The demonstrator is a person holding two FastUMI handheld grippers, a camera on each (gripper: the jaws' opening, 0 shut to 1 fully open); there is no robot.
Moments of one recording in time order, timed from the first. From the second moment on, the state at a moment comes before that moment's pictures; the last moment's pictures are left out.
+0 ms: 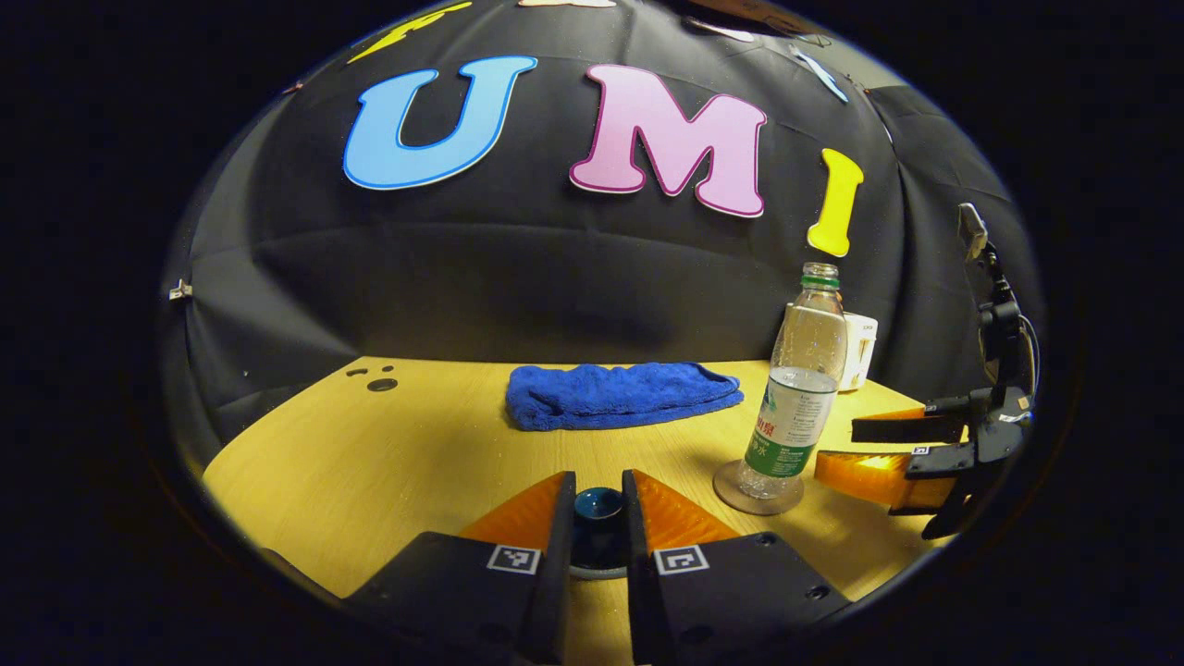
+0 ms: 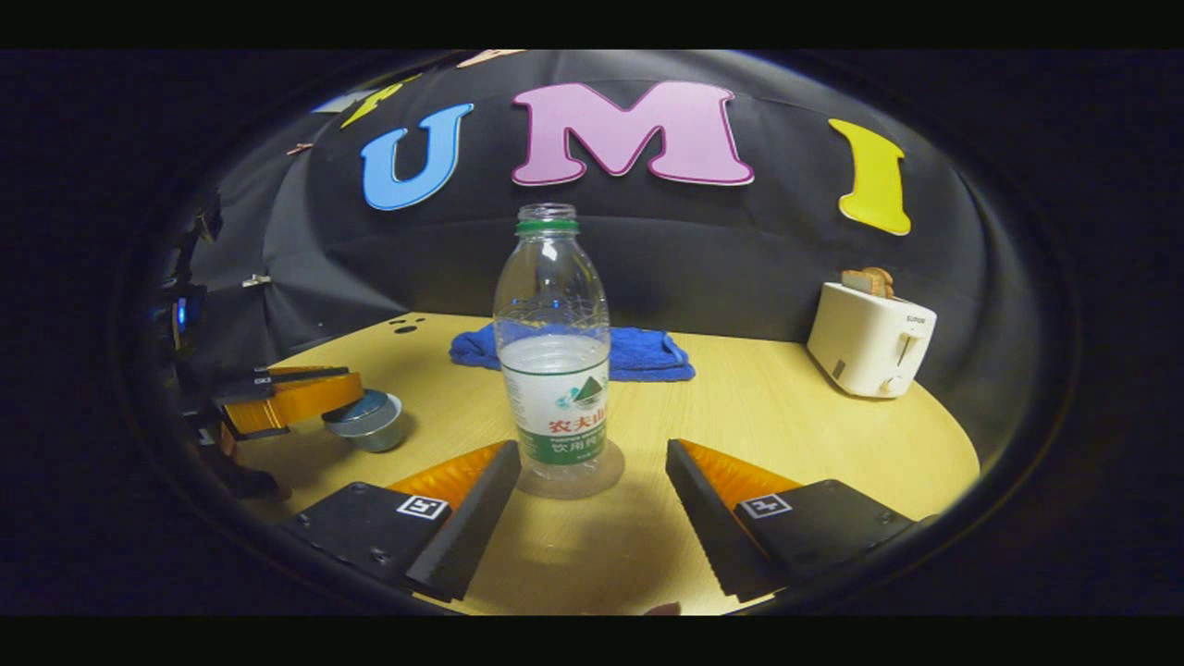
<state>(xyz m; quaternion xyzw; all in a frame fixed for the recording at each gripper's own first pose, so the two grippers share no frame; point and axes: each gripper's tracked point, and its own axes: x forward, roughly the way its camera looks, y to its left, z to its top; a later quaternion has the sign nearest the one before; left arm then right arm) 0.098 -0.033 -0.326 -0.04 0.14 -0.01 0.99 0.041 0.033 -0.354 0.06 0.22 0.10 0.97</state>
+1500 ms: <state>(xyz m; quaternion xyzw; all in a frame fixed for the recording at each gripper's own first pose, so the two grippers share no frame) 0.066 -0.020 -0.113 -0.04 0.11 -0.01 0.99 0.049 0.013 -0.098 0.07 0.10 0.05 0.99</state>
